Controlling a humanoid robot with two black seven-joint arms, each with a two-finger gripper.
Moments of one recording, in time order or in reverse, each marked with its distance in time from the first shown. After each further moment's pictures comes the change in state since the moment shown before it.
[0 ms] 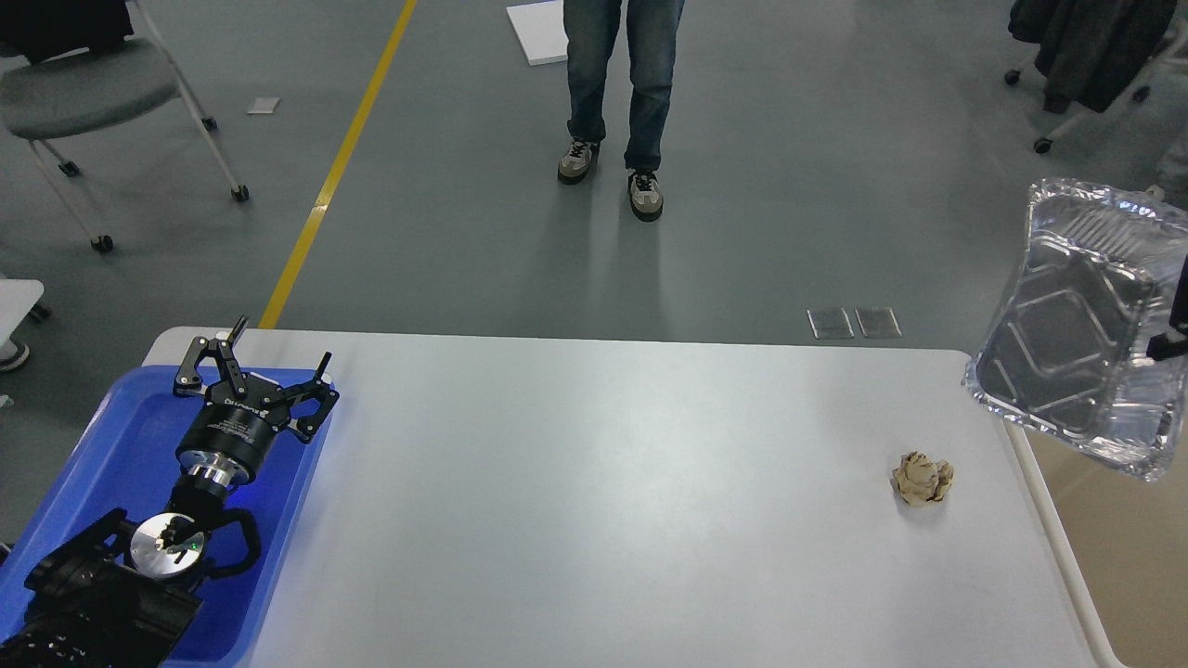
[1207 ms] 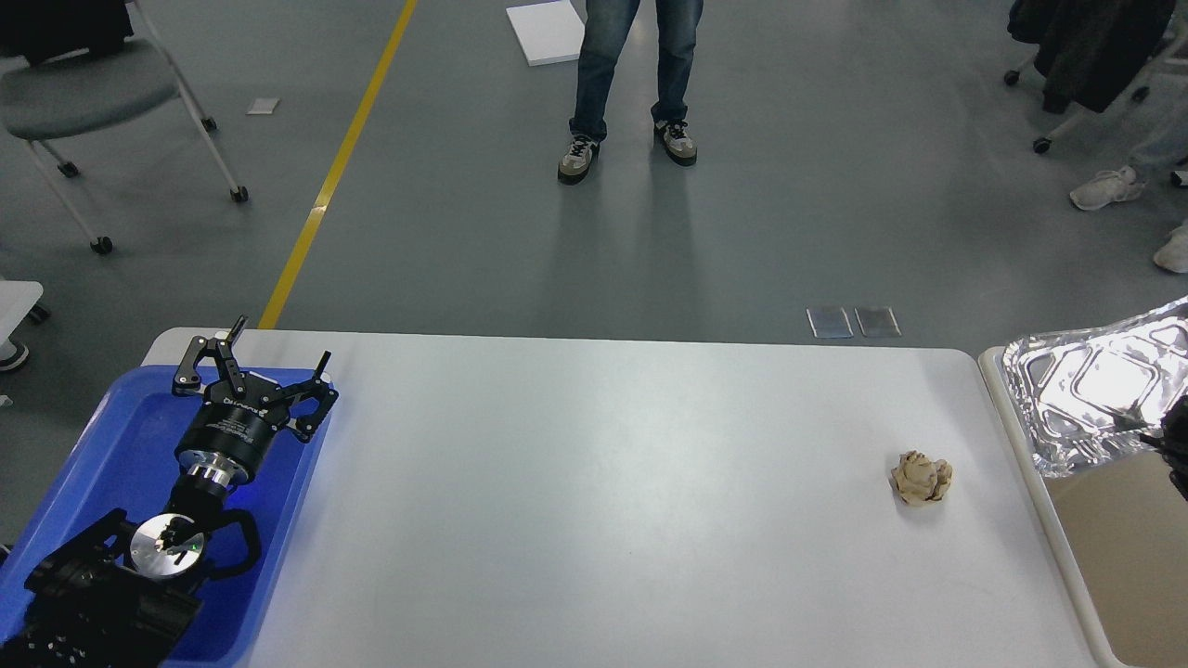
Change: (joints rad) left arm 0.000 0.000 0.000 0.000 0.000 0.000 -0.004; right arm -1.448 0.018 1.308 -0.358 0.105 -0.724 0.123
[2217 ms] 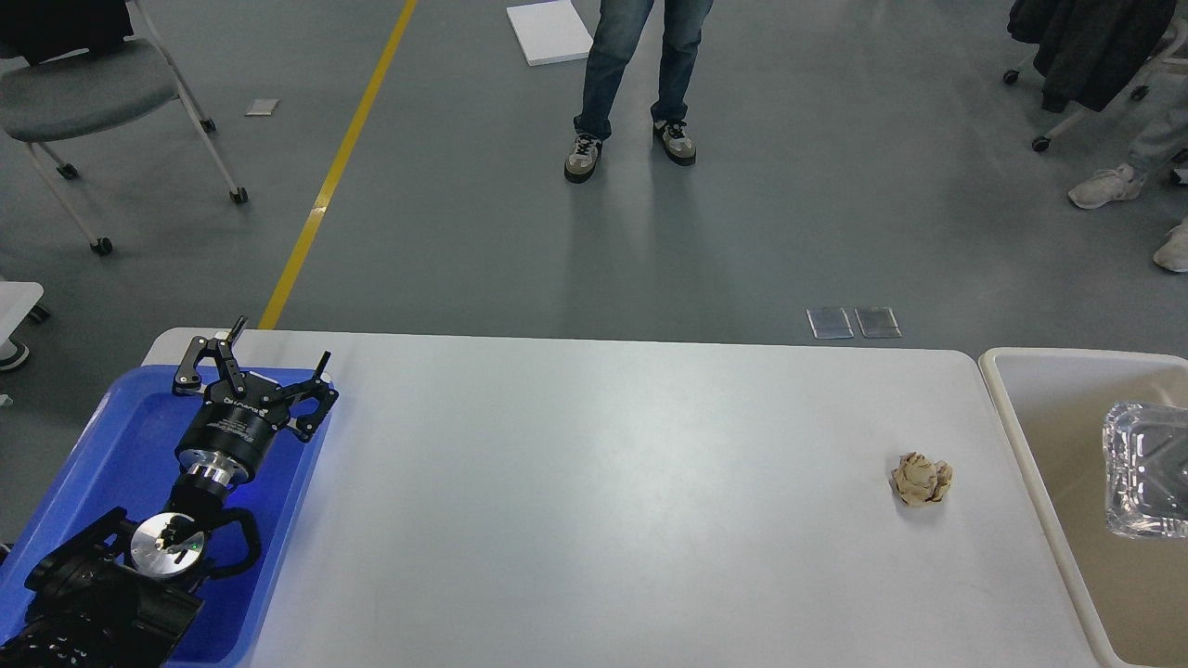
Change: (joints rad) left arm 0.000 -0.001 0.000 0.000 0.000 0.000 -0.002; right arm -0.193 0.351 0.231 -0.636 0.041 -0.014 0.006
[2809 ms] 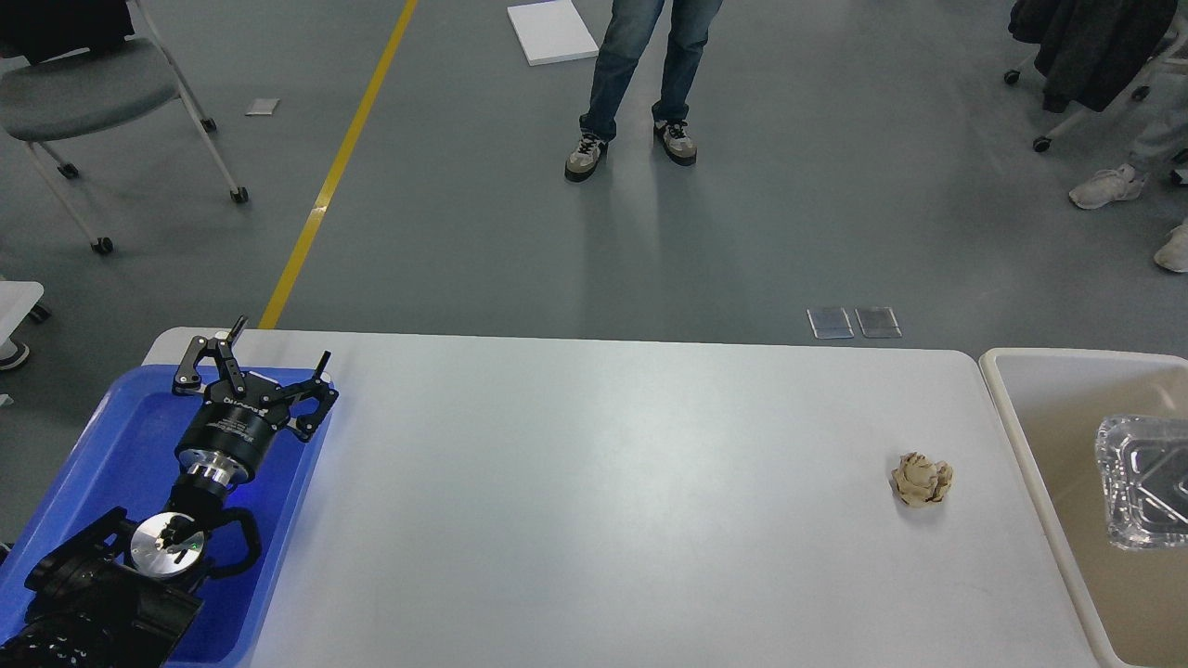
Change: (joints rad) left arm 0.000 0.000 0.000 0.000 0.000 0.000 0.000; right arm 0.001 0.014 -0.003 -0.039 -0.011 0.002 0.001
